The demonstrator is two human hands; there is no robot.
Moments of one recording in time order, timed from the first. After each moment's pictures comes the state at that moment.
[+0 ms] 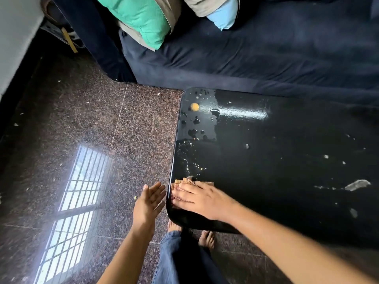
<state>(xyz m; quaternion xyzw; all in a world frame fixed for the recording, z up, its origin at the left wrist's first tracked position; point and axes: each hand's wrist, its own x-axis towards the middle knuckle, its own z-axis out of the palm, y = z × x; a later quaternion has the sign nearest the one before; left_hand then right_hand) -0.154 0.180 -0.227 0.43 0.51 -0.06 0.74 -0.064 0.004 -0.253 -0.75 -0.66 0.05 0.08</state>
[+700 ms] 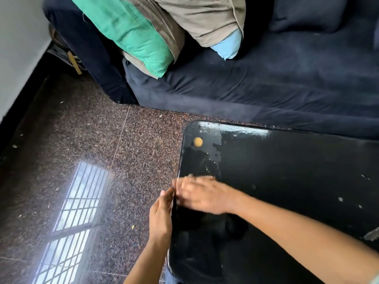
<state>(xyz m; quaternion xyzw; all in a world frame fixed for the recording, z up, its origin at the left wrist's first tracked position) -0.059 0.175 -0.222 0.54 0.47 0.01 0.70 0.068 0.046 -0.249 -0.72 -0.69 0.04 0.04</state>
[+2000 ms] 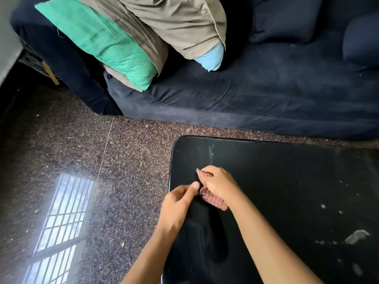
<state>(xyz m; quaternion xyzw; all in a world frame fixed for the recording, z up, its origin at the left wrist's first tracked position) 0.027 0.172 -0.170 0.65 0.32 -0.15 0.68 0.125 0.061 -0.168 -0.90 0.00 0.34 0.26</state>
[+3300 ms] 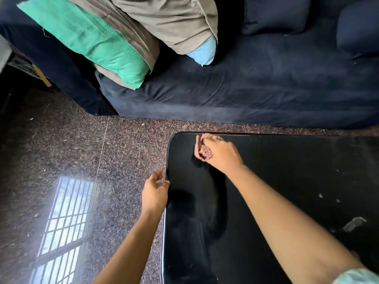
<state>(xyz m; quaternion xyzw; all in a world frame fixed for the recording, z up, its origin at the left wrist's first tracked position) 0.044 0.214 -0.221 0.70 0.43 -0.11 0.56 0.190 0.046 -0.207 -0.96 -0.23 0.14 0.05</state>
